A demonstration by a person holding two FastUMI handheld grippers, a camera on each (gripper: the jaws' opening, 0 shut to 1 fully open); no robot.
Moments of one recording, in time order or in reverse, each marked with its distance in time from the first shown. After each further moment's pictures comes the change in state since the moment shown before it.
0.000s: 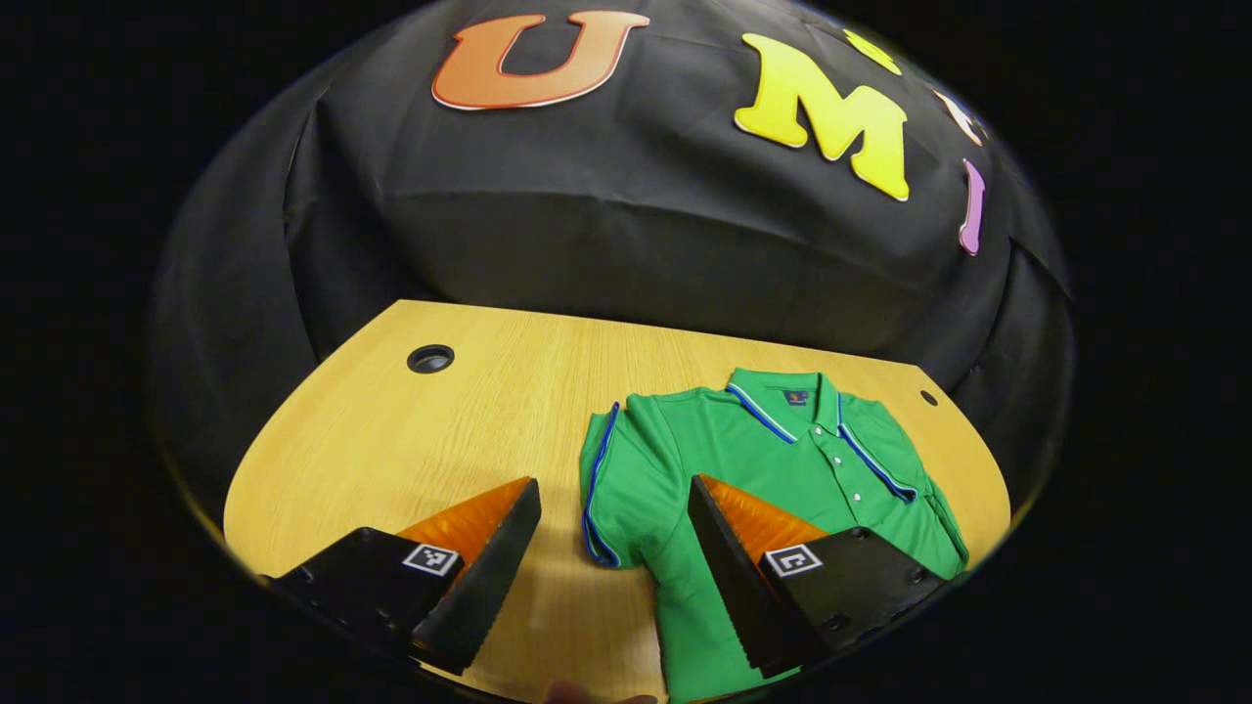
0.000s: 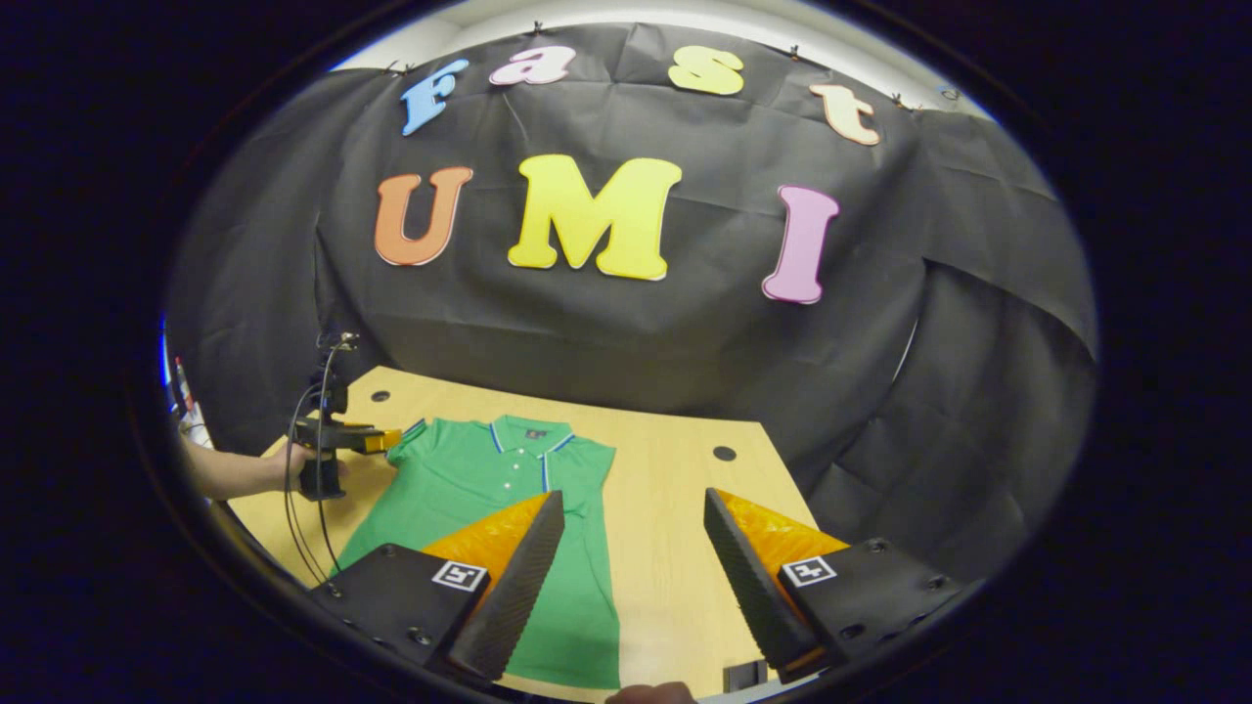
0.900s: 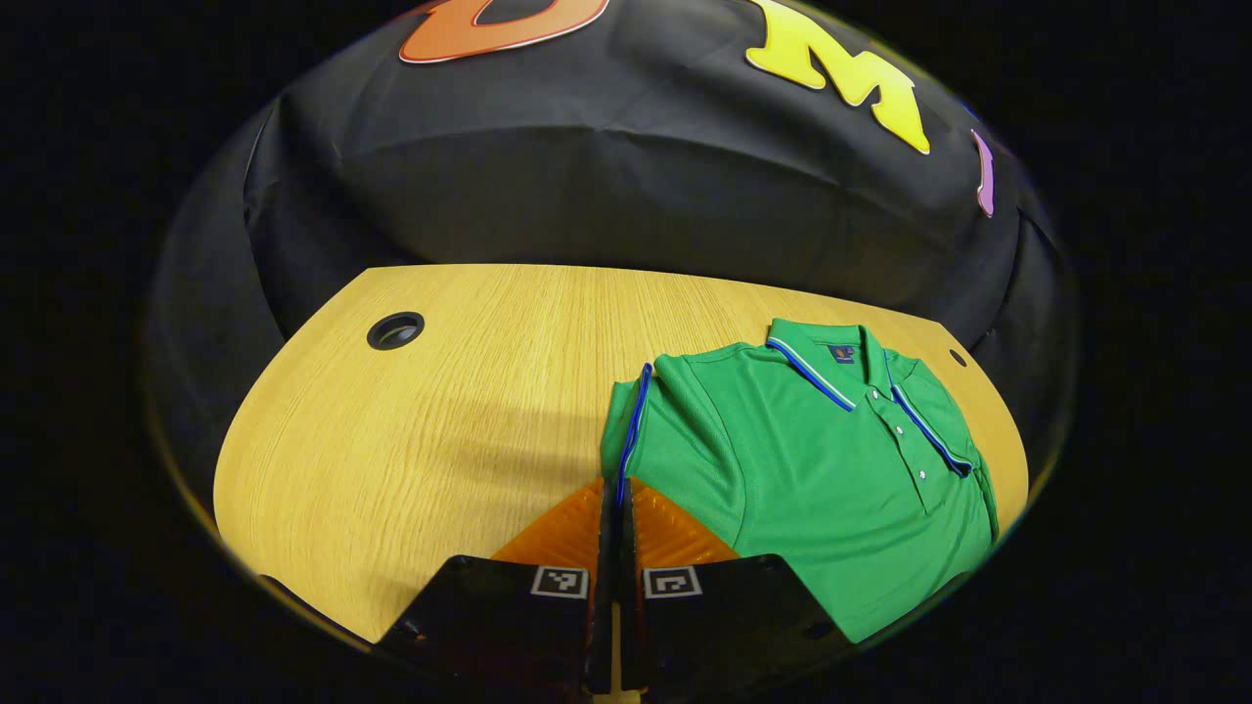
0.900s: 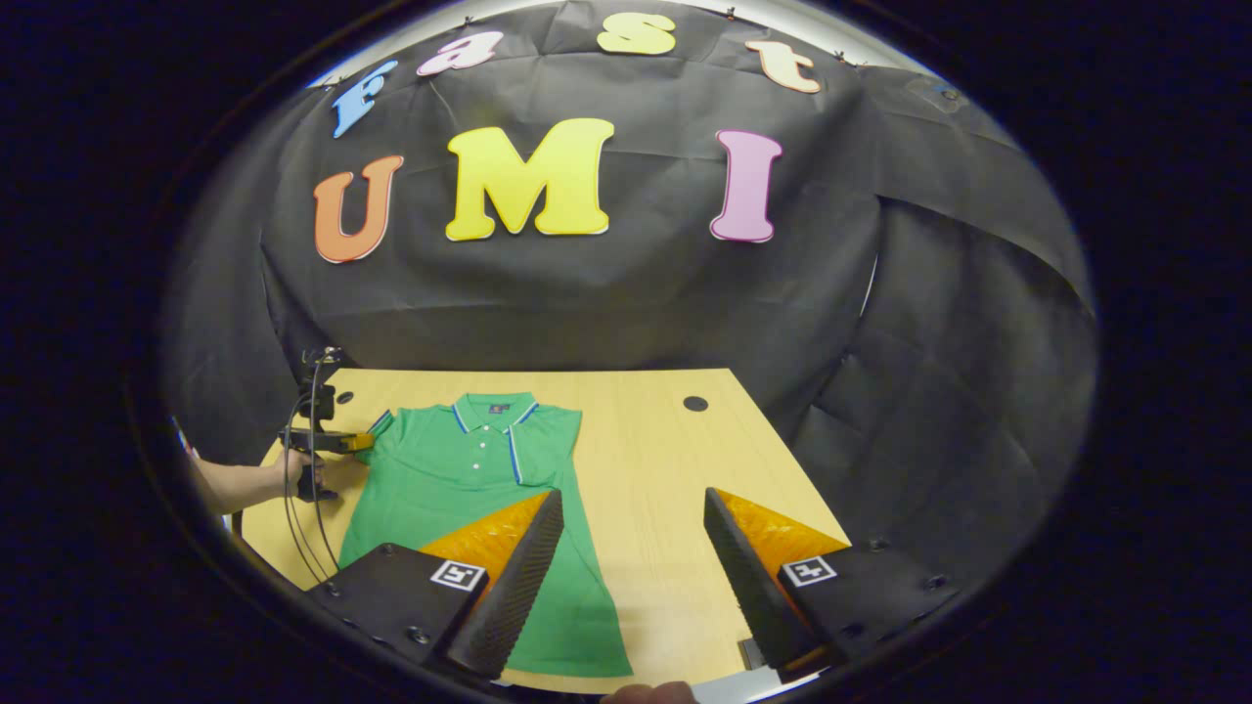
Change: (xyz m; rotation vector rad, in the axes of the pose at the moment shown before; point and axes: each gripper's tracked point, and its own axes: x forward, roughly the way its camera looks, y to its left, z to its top) left arm 0.051 0.012 -0.021 0.084 0.122 -0.011; right arm 0.015 -0.029 -0.033 0.141 0.109 -0.089
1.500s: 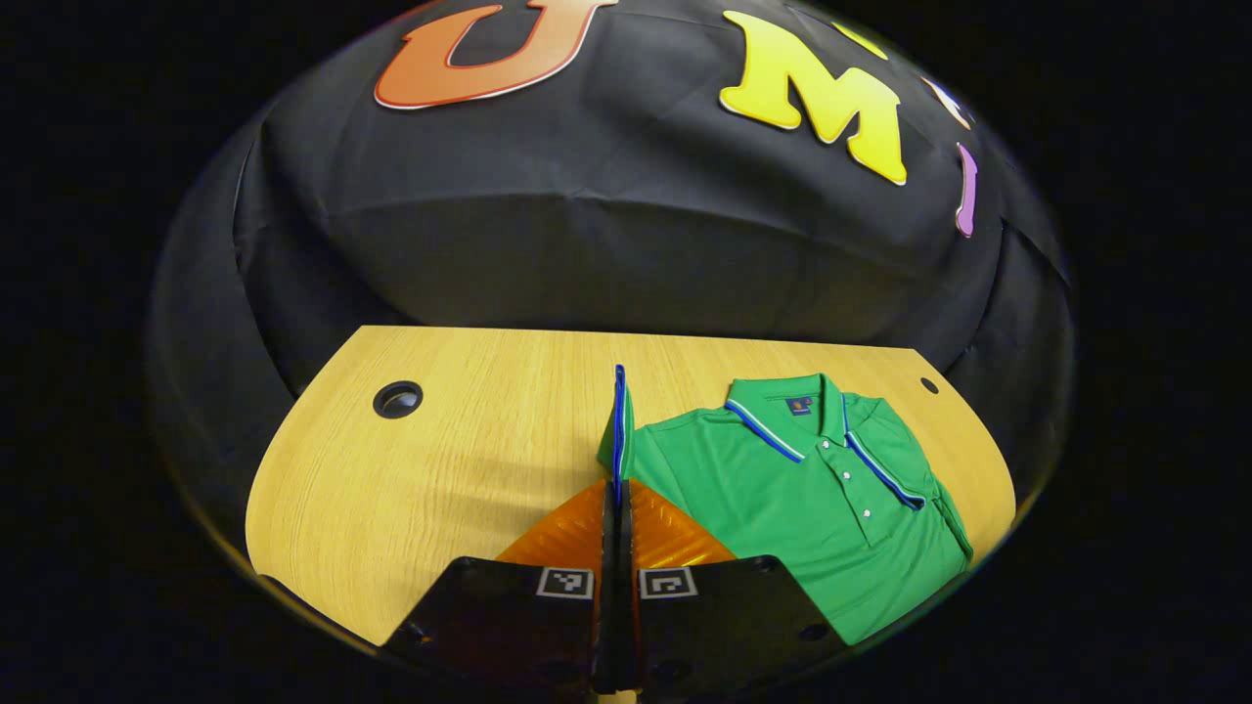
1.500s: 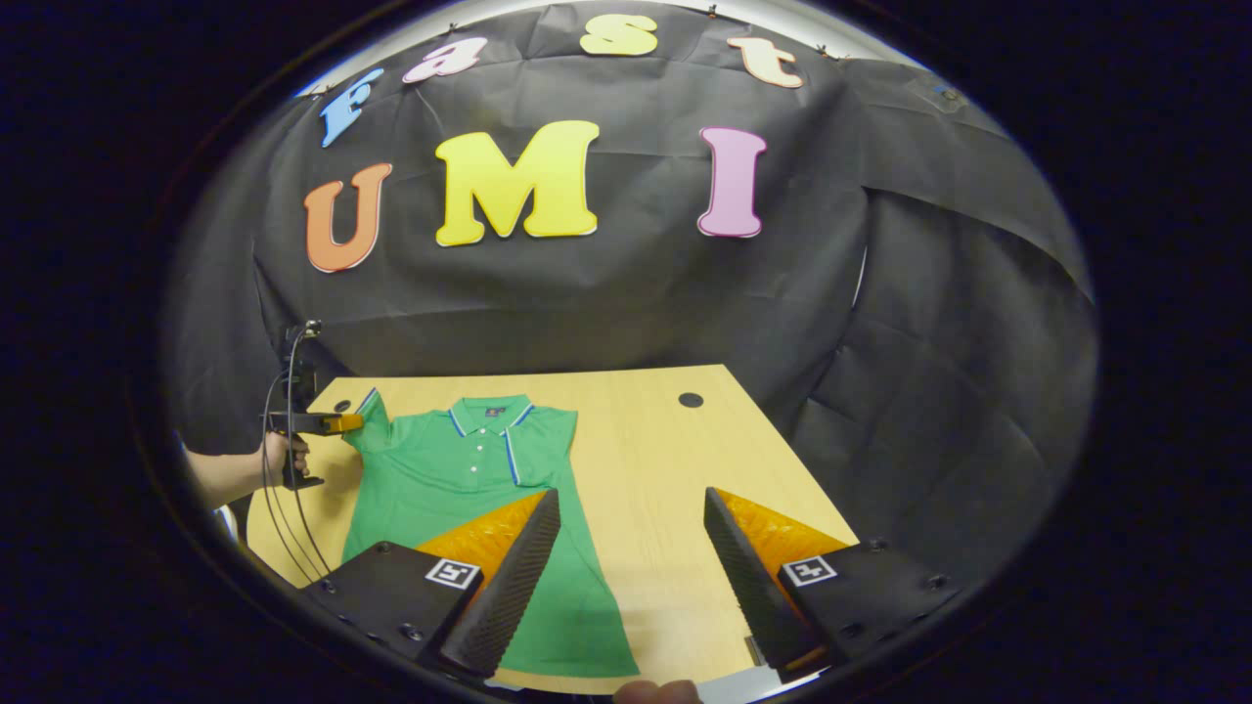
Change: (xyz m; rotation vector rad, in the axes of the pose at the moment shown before) left arm -0.038 -0.030 0.060 0.026 -0.090 -0.045; right arm -0.005 -0.010 -0.005 0.032 -0.021 -0.025
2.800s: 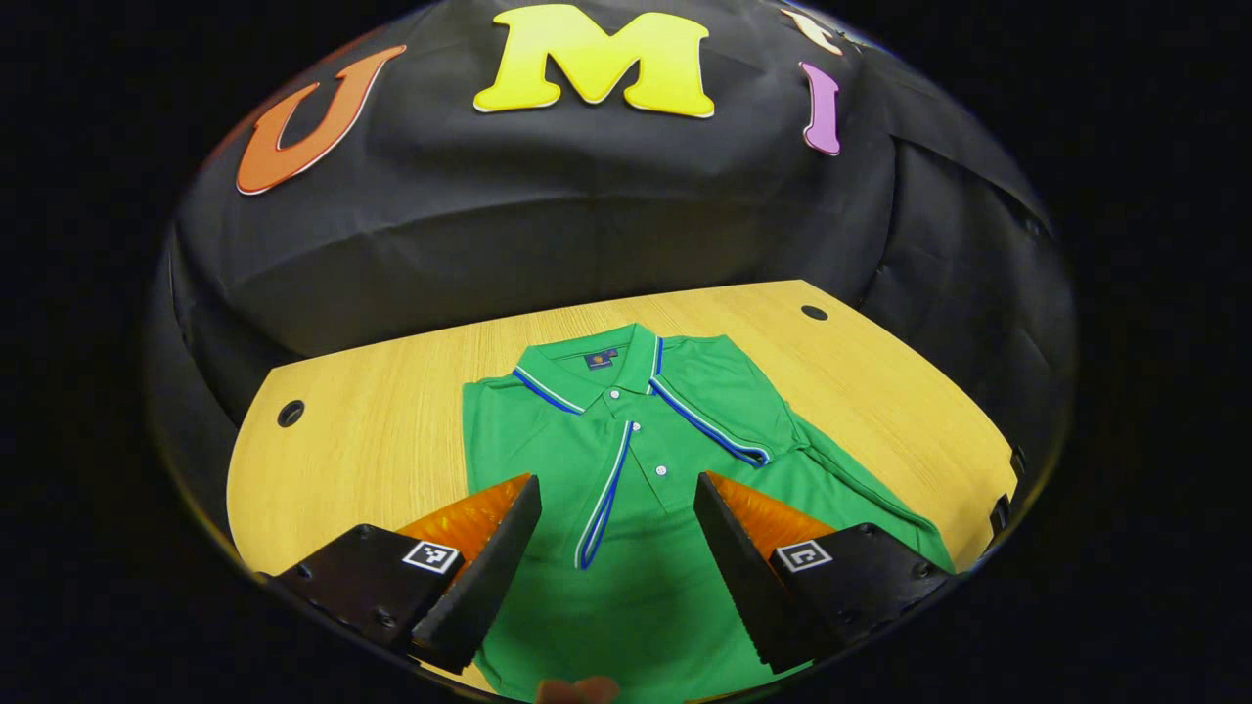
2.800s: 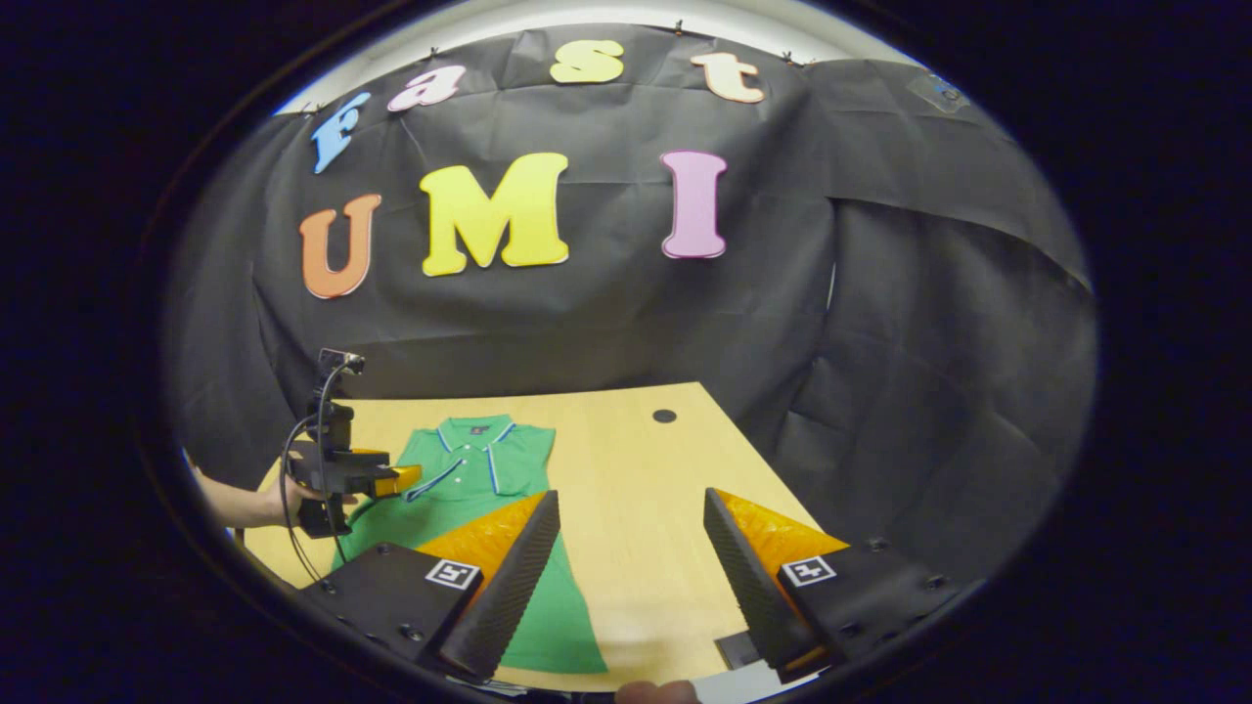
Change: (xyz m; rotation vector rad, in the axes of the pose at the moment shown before) left arm -0.062 -0.177 -0.048 0.196 0.024 -0.127; right arm -0.023 -0.032 -0.005 0.038 -0.083 0.035
